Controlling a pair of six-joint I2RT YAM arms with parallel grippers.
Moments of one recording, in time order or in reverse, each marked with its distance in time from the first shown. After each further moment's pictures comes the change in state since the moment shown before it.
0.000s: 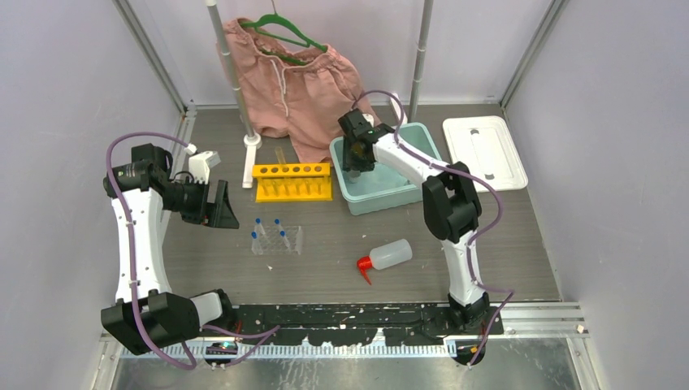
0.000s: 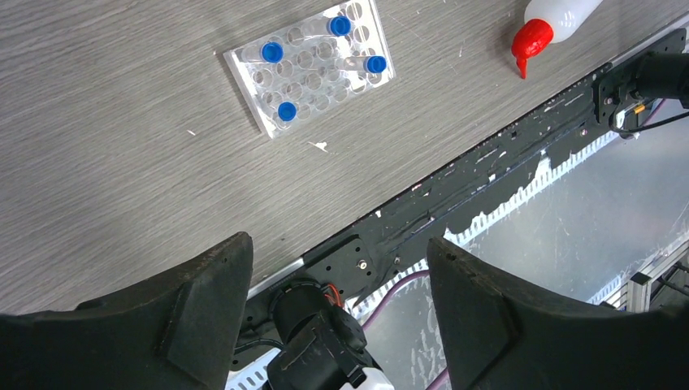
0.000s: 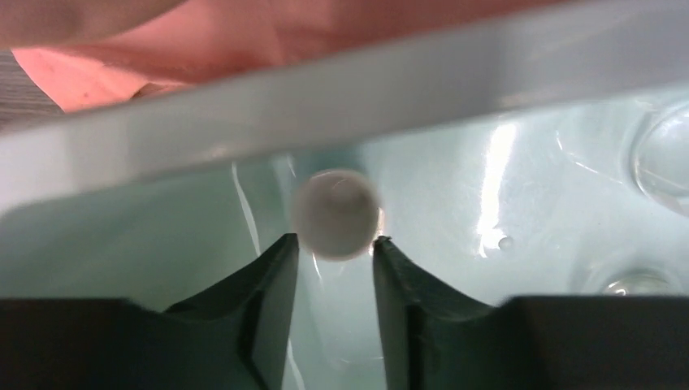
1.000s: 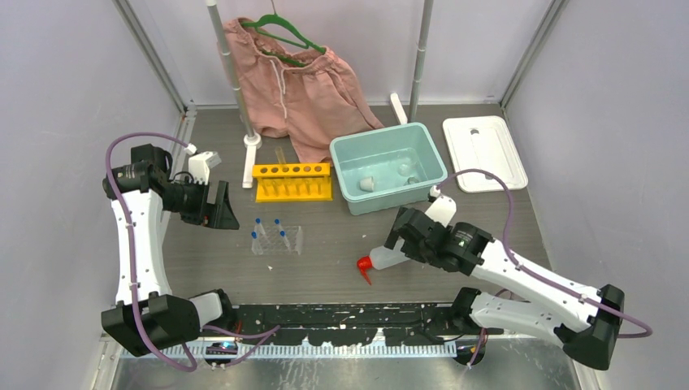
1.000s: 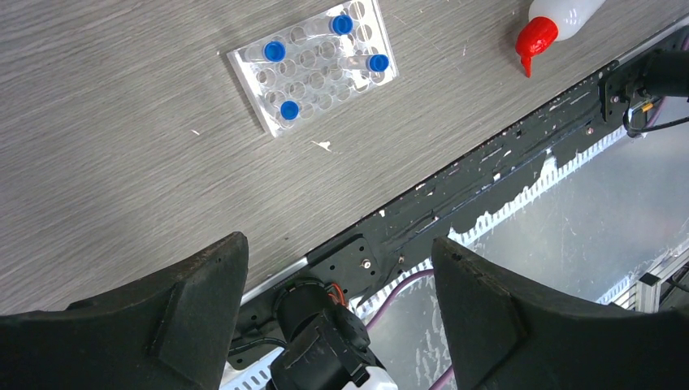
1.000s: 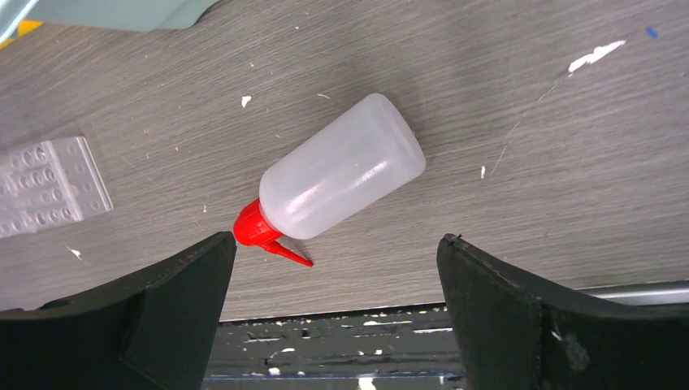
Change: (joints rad) left arm 0.000 -0.010 0.000 0.000 -0.007 0.008; right arm 0.367 -1.217 -0.985 -0.288 0.274 0.662
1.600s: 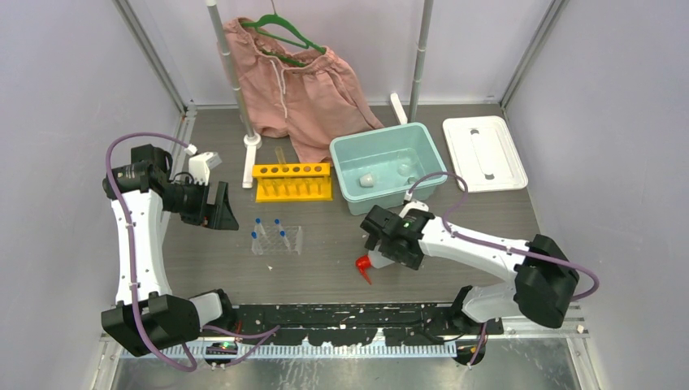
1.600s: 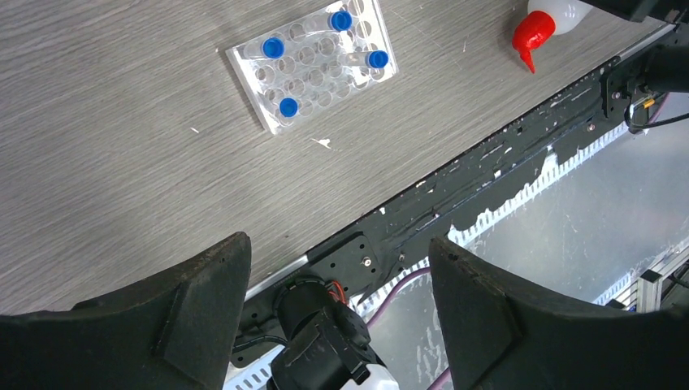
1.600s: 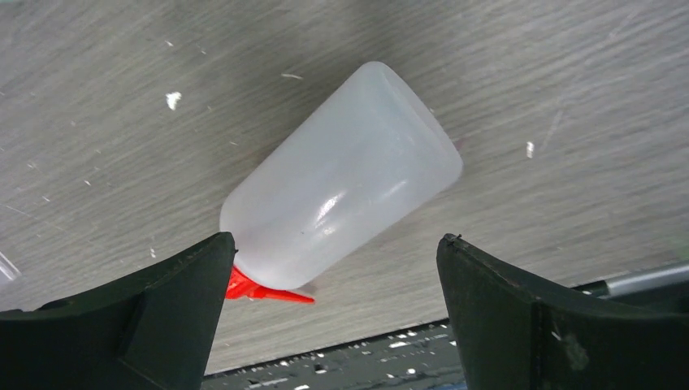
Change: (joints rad) left arm 0.000 0.000 0.000 -0.005 -0.001 0.008; right arm -0.005 0.376 0.018 0.058 -0.073 0.173
